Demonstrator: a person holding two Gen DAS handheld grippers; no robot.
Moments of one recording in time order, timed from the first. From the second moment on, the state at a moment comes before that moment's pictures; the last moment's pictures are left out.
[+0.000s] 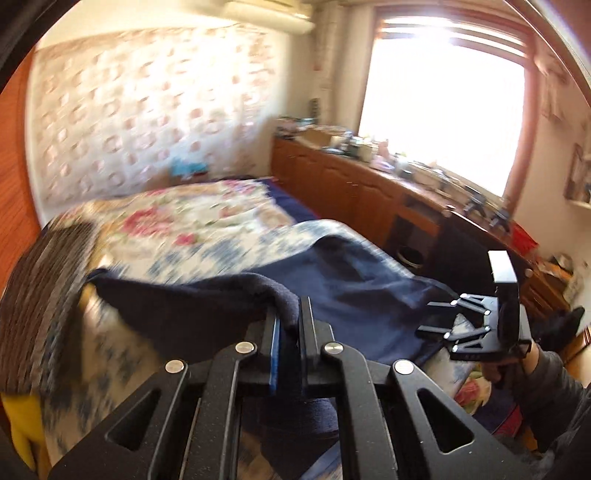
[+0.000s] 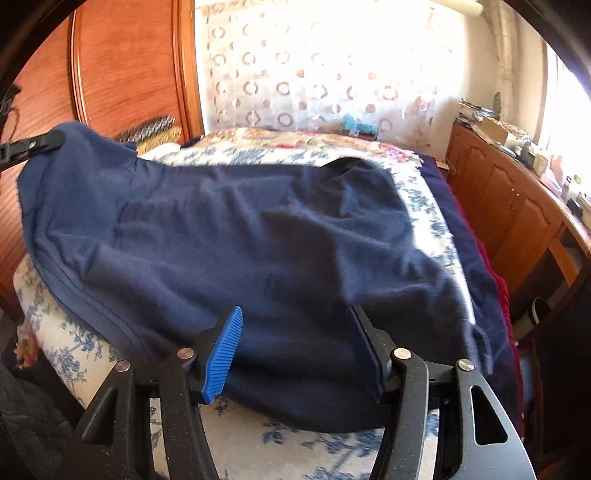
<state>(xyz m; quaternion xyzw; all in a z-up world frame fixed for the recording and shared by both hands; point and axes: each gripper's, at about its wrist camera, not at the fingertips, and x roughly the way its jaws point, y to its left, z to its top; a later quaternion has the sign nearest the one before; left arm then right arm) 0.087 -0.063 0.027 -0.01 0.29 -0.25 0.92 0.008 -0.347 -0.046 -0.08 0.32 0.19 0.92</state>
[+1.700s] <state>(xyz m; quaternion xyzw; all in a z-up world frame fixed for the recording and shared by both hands) 0.154 -0.037 -0.020 0.02 0.33 -0.20 0.92 0.065 -0.246 -0.017 -0.12 0.32 0.31 0.89</state>
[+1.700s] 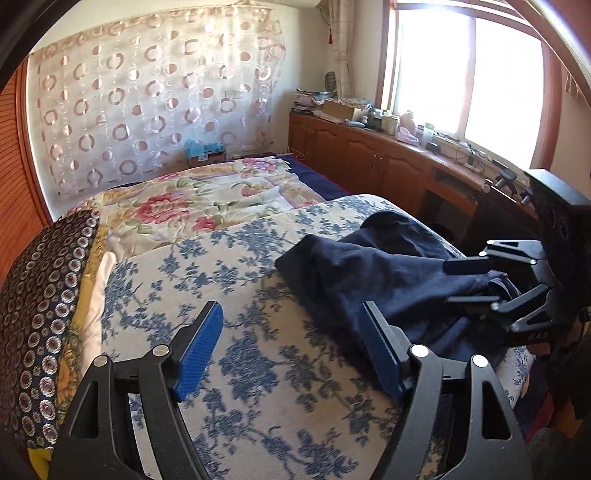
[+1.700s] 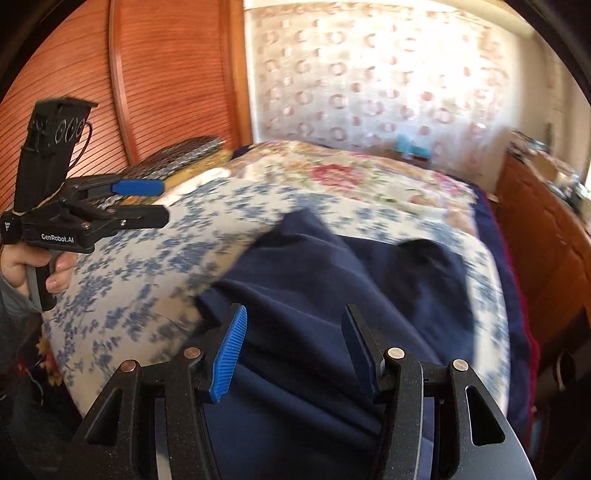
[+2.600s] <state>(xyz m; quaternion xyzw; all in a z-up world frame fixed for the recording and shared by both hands) 0.174 -0.023 -0.049 0.02 0.36 -0.21 0.91 0.125 -0.239 0.006 -0.11 0.33 0.31 0.88</state>
